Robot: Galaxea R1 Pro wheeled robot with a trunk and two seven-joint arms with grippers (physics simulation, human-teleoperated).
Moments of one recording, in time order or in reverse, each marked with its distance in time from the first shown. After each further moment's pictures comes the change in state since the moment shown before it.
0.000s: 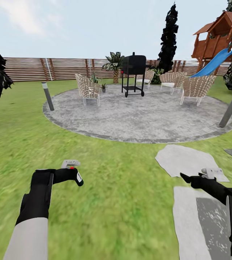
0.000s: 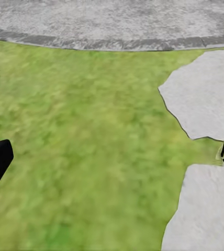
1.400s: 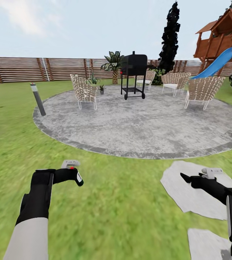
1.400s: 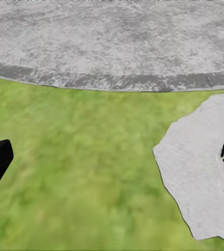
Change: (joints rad) left arm 0.000 0.000 0.000 0.001 0.000 0.000 0.000; right arm 0.000 -0.001 -0.001 0.000 0.001 0.000 0.000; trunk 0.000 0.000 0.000
